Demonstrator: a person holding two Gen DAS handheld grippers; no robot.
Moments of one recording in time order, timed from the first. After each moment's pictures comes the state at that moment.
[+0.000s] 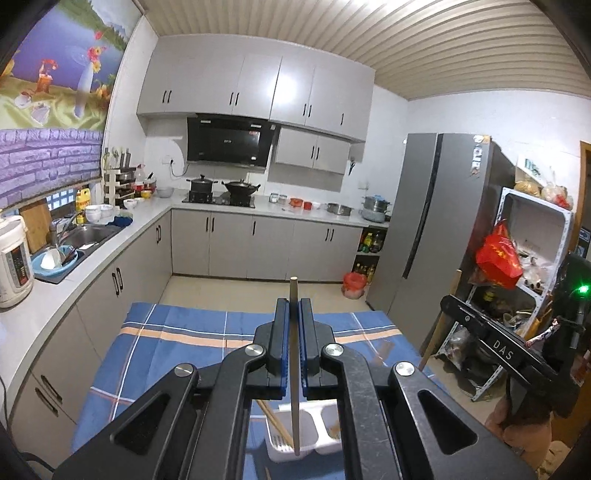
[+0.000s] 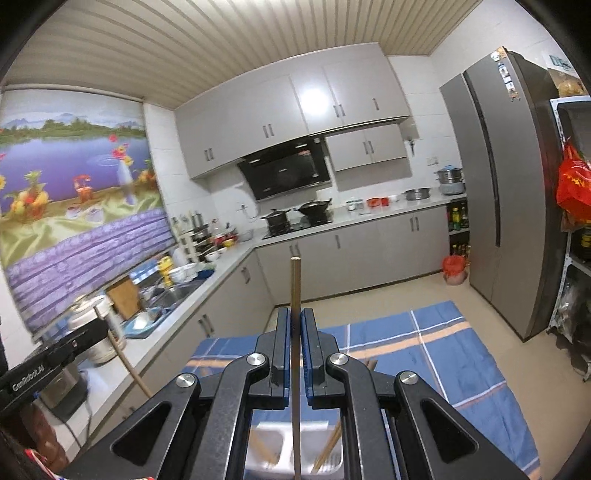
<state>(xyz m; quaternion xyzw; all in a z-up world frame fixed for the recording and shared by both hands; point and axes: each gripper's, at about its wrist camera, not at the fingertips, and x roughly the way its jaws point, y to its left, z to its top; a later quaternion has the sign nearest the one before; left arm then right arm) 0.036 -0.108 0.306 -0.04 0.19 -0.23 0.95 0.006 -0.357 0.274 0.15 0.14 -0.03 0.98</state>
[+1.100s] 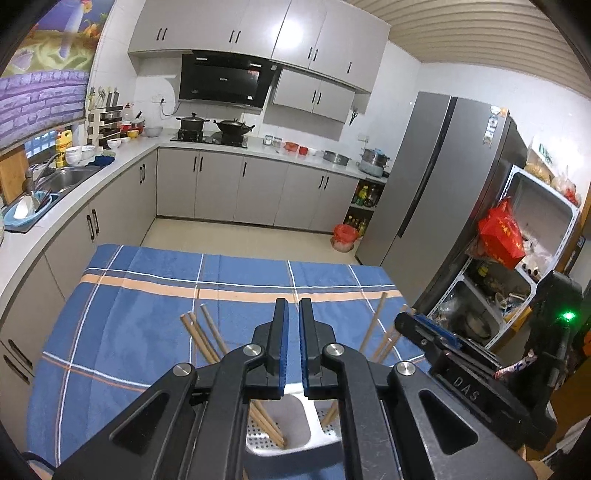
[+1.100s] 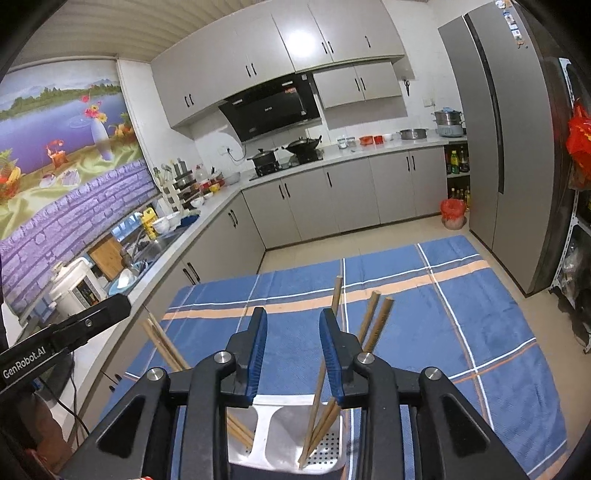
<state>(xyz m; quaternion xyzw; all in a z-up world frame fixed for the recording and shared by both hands) 0.103 -0.141 0.234 -0.06 0.30 -0.25 0.92 0.055 -0.374 0.196 0.17 0.25 -0.01 0.95</state>
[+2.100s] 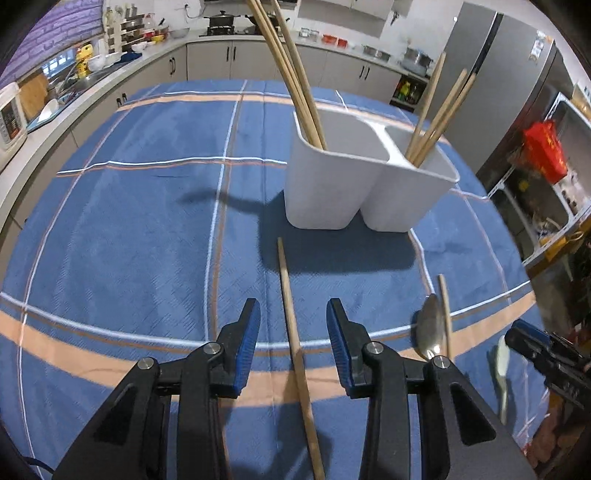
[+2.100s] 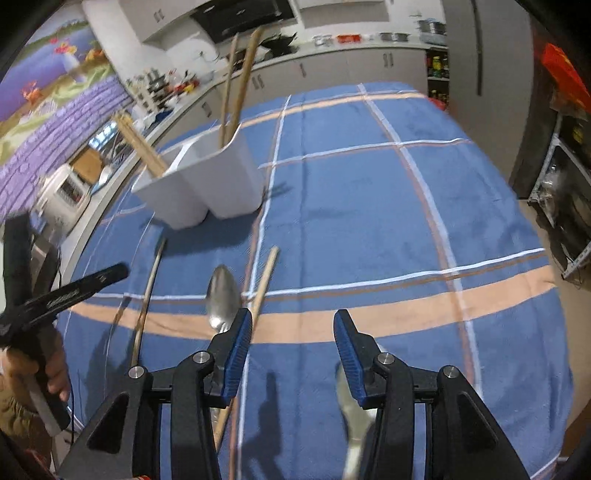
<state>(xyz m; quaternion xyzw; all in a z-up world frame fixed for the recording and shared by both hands) 0.008 -0.112 0.051 0.01 0.50 -0.18 0.85 -0.101 -0.391 0.046 0.16 0.47 0.00 0.87</state>
